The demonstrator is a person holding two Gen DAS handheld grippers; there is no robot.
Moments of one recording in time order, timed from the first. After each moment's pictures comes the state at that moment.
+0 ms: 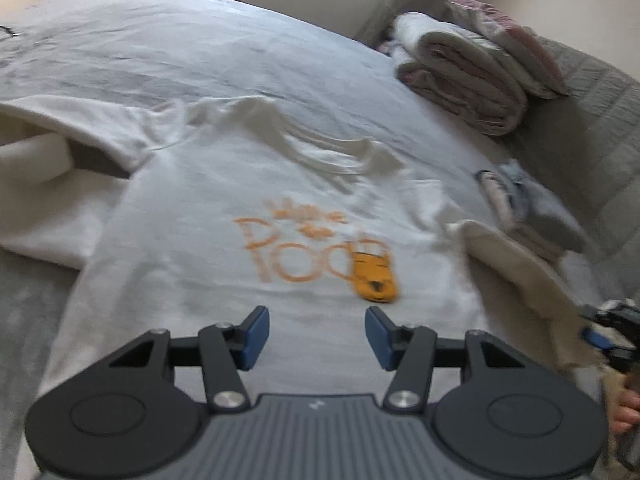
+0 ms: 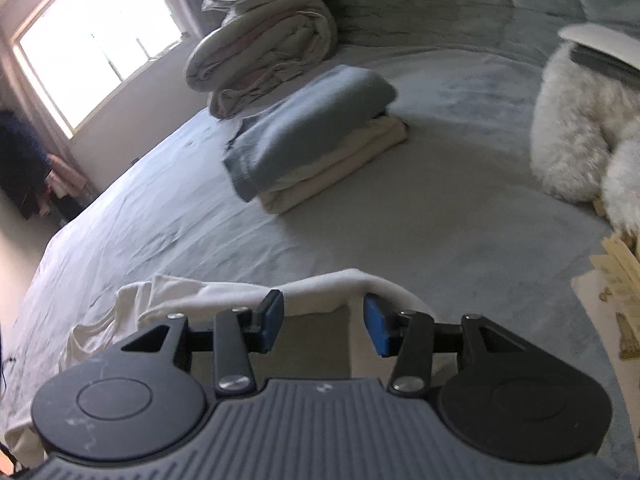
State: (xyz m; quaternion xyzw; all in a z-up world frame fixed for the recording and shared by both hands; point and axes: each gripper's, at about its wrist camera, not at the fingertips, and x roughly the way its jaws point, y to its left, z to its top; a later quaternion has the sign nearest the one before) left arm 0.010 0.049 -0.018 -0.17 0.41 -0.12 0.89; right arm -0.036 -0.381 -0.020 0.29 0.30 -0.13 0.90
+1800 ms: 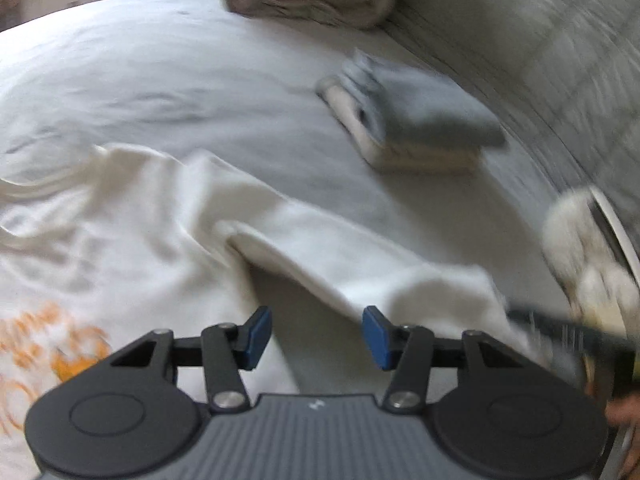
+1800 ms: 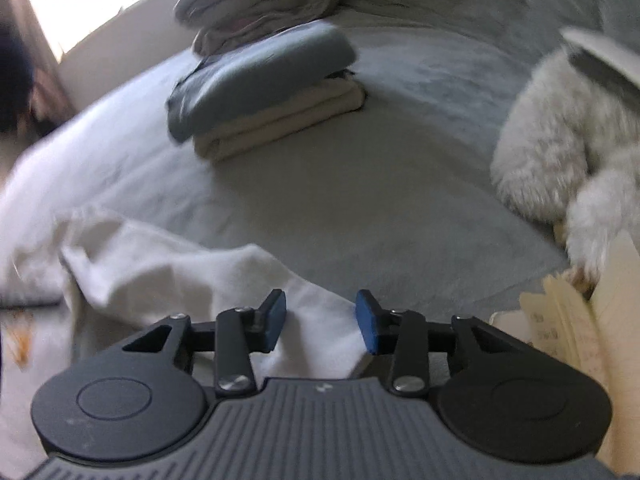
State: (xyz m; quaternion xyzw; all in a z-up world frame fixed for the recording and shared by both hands) left arm 0.106 -0.148 0.013 -0.02 0.47 -0.25 0.85; right arm -0.032 -0.403 -0.046 0.16 0.39 -0.12 0.90
